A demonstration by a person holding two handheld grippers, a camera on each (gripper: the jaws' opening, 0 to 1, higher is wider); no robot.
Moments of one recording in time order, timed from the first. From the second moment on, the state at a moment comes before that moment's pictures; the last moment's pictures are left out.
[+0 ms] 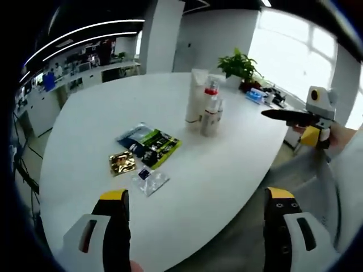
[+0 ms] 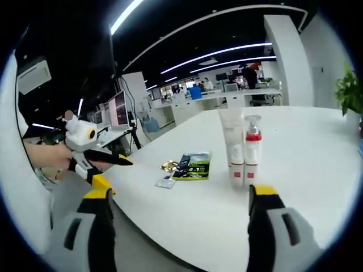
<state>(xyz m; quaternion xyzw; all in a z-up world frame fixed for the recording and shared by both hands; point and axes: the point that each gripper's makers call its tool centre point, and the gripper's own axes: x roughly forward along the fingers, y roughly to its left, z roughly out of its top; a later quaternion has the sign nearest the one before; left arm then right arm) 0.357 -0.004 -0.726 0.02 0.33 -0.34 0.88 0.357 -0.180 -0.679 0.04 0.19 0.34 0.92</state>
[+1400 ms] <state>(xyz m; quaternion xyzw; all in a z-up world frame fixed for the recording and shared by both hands) 0.375 -0.009 -0.734 0.01 0.37 -0.28 0.88 0.357 -0.182 -0.693 0.02 0.20 0.33 0.92</state>
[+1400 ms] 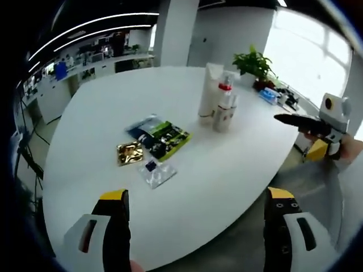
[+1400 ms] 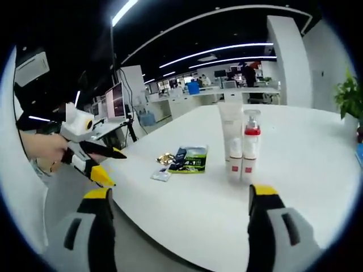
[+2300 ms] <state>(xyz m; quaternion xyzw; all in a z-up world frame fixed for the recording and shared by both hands) 0.481 -0.048 -0.770 -0.01 0.43 -0.20 0.88 0.358 -0.184 -0.699 0.02 0.22 0.32 0.92</state>
